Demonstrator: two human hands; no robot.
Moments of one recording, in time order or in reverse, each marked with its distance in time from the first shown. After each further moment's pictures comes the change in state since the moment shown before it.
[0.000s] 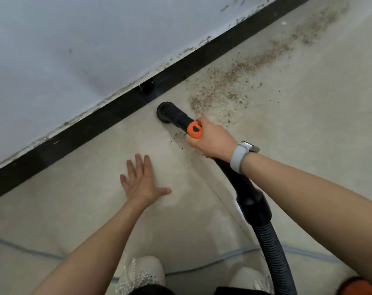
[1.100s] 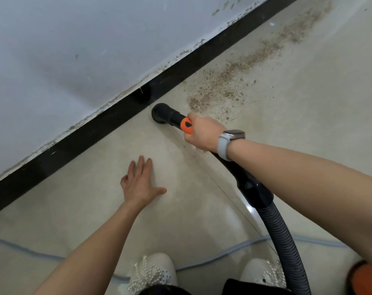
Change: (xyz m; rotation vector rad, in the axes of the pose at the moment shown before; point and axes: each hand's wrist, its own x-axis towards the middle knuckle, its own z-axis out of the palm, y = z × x) left_hand -0.002 -0.025 -0.007 0.039 0.111 0.122; right_hand 0.006 -0.017 0.007 -0.224 0.055 -0.075
